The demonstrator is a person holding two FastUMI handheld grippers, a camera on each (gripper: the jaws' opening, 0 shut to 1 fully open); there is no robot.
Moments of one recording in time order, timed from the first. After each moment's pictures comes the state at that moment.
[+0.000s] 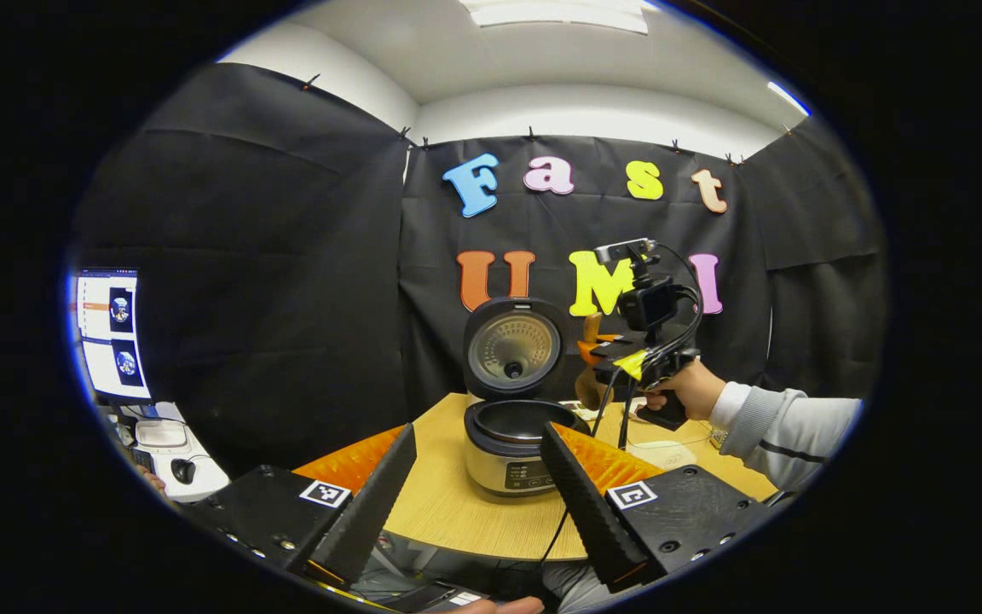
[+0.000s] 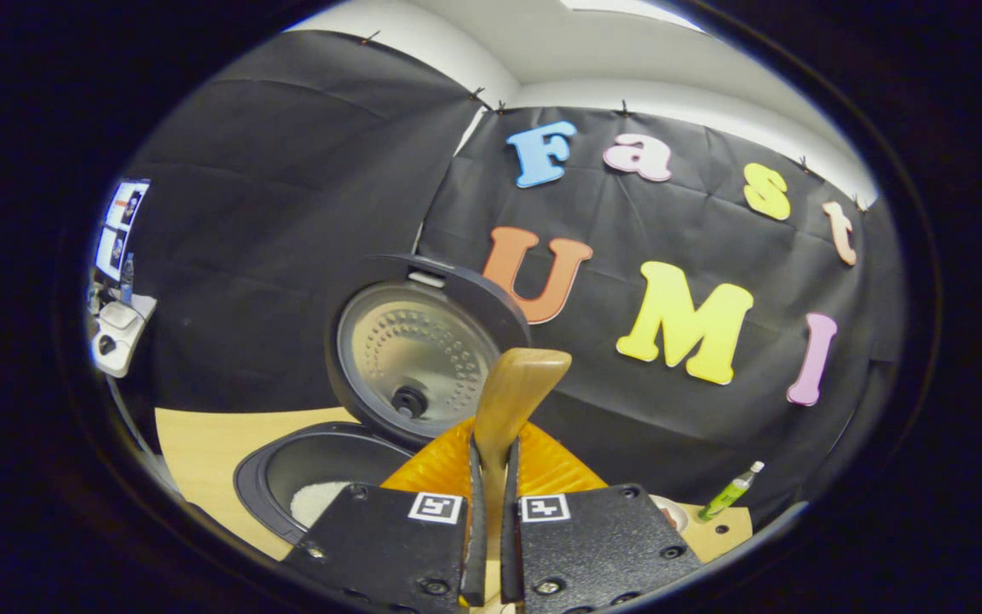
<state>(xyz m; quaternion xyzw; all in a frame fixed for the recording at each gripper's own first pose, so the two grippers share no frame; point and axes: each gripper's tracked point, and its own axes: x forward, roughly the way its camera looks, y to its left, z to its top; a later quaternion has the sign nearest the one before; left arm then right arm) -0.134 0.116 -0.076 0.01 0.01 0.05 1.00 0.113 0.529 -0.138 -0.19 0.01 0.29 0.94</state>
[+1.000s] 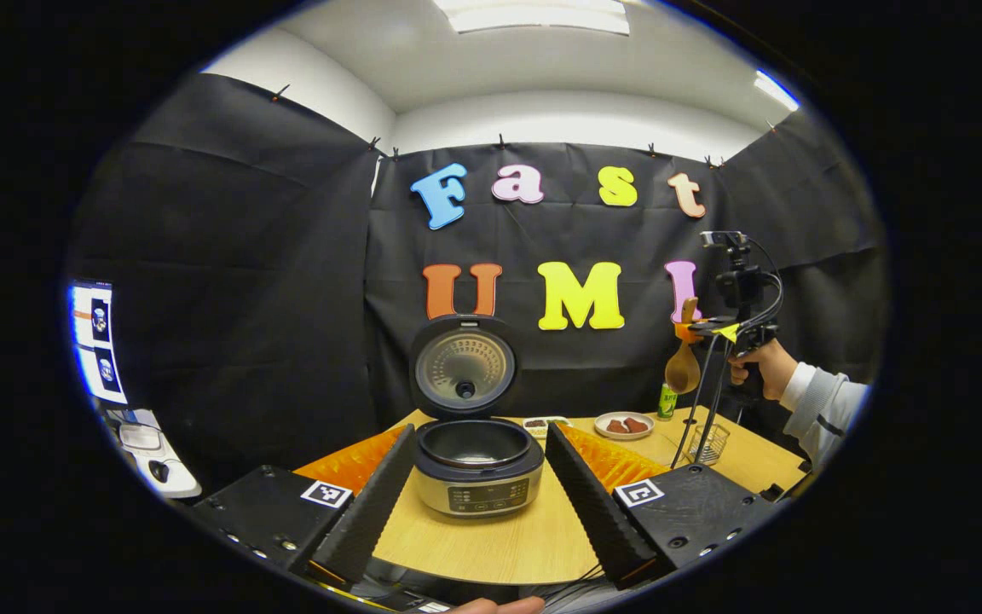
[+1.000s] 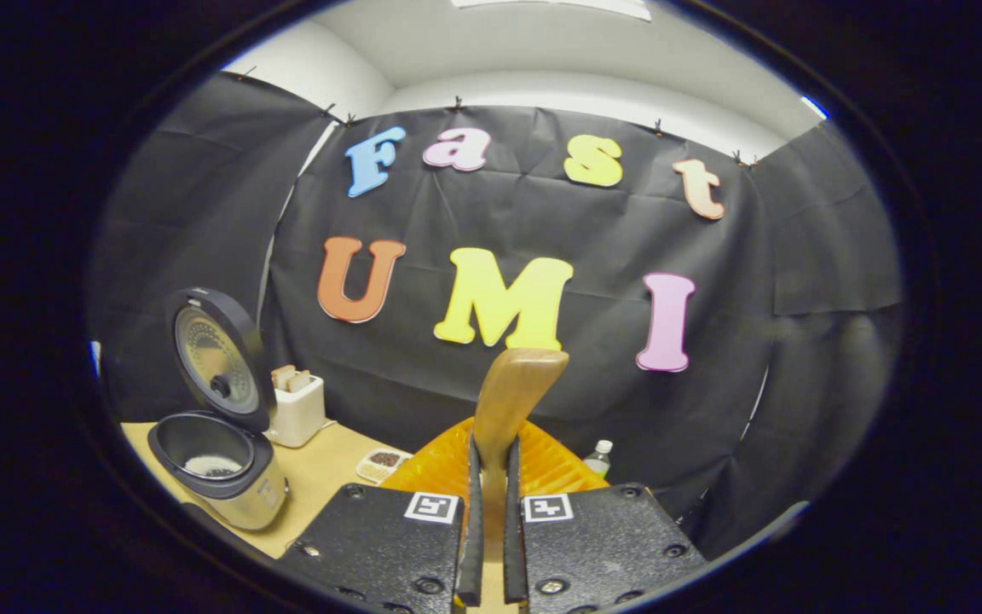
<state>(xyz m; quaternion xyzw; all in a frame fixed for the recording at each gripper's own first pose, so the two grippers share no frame) -0.096 0.040 -0.058 0.01 -0.02 0.01 1.00 0.179 0.245 -0.054 -0.12 0.00 0.13 0.98</state>
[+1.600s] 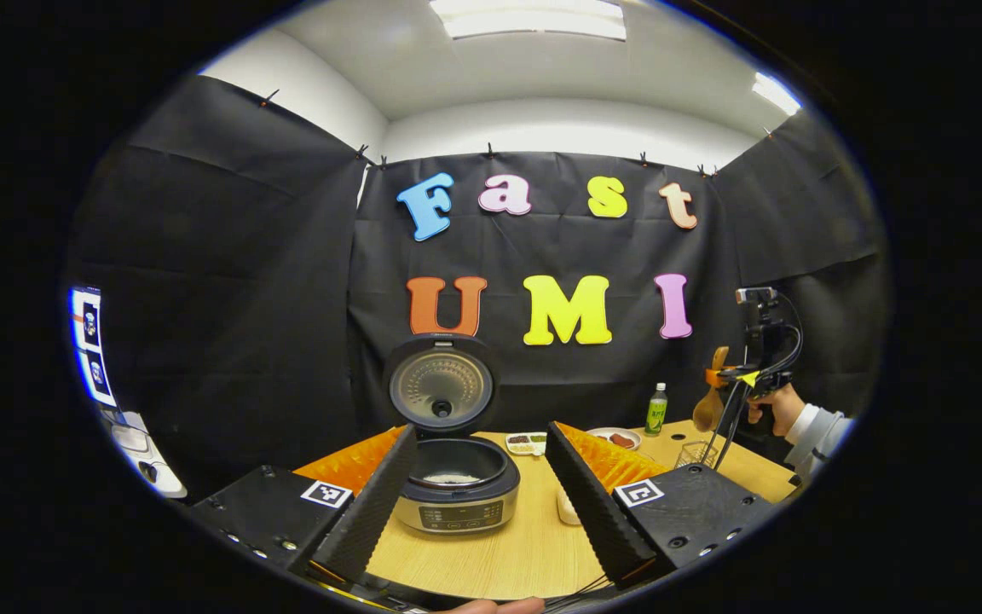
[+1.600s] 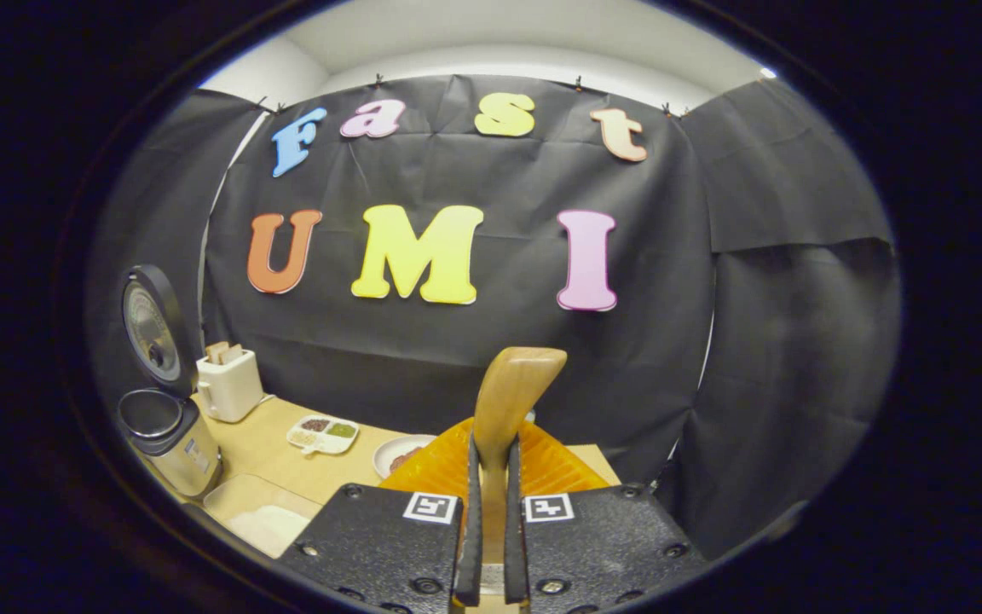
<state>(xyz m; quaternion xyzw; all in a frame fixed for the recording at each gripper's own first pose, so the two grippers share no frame) -0.075 0.014 -0.035 0.00 -0.04 0.00 1.00 0.212 0.112 -0.125 -0.07 0.06 0.05 0.99</state>
